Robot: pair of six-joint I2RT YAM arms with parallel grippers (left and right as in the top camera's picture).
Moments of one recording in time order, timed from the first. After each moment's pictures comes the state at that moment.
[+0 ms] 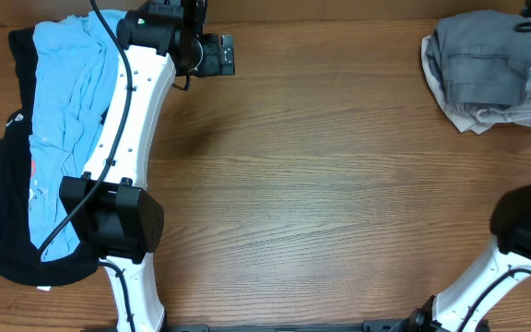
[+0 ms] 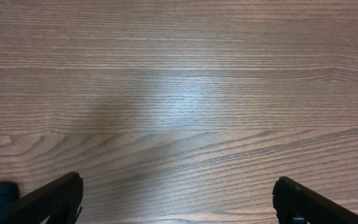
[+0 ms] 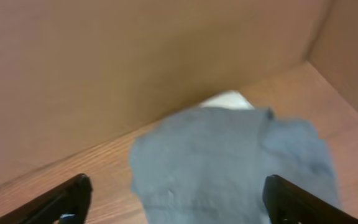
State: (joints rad) left arm -0.19 2.11 2.18 -1.13 0.06 -0.25; right arm -0.41 2.12 2.31 -0.80 -0.18 0.07
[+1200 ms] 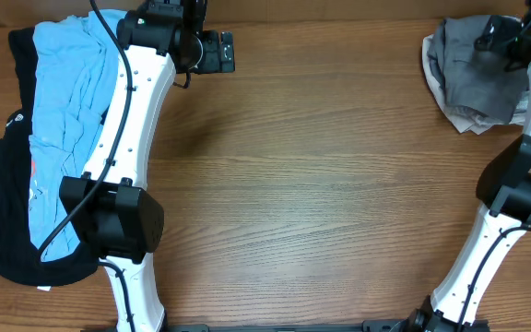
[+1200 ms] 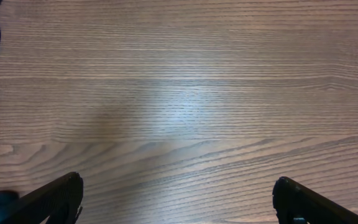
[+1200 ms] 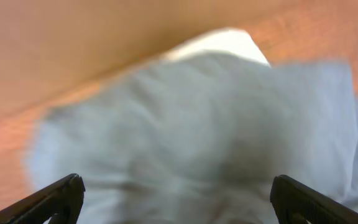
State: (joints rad) left arm -0.19 2.11 2.18 -1.10 0.05 -0.25; right arm -0.38 2.47 2.44 -0.77 -0.08 0.04
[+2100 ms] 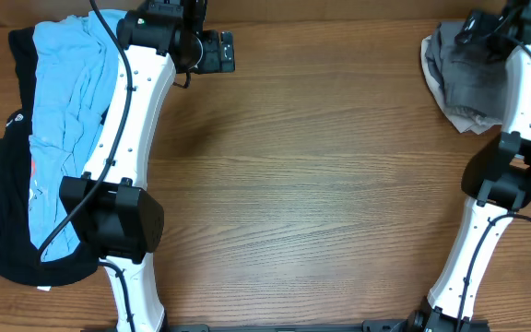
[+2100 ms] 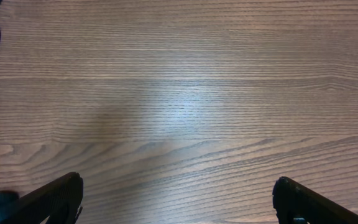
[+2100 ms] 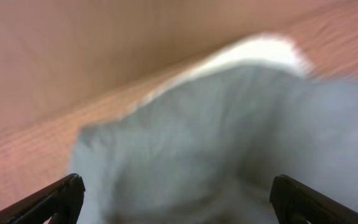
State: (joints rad) left arm -0.19 2.11 2.18 -1.10 0.05 -0.25; right arm -0.34 2.60 2.65 -0.83 -0.02 0.09
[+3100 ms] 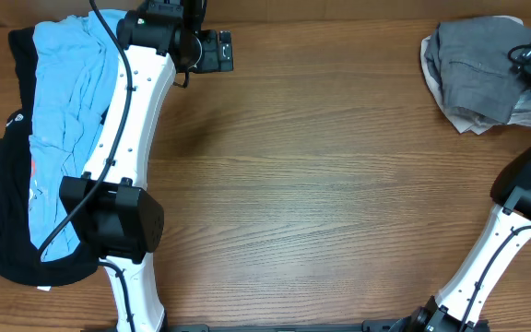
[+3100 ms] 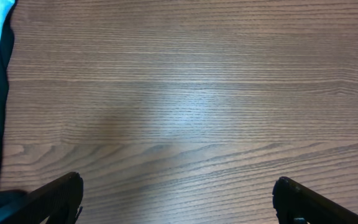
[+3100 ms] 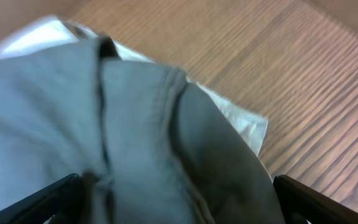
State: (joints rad) left arm -0.19 2.11 2.18 -1.09 0.02 -0.25; right arm -0.53 2.64 2.58 -0.84 0.06 0.23
